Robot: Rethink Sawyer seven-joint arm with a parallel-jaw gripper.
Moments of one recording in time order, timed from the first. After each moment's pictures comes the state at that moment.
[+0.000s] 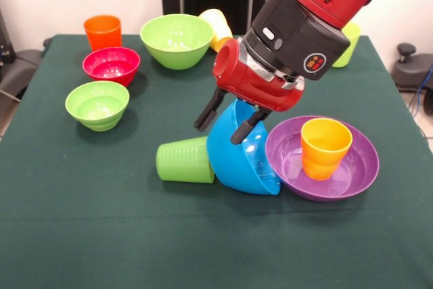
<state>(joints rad) -0.28 -0.55 0.54 1.17 -1.13 1.20 -1.02</state>
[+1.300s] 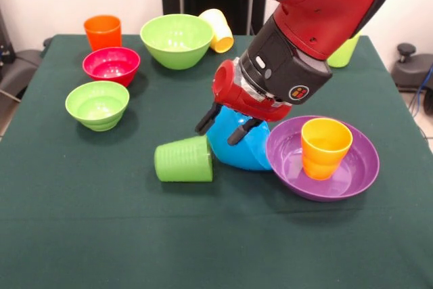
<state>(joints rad) -0.27 -0.47 0.52 1.17 -1.10 1.26 -1.02</state>
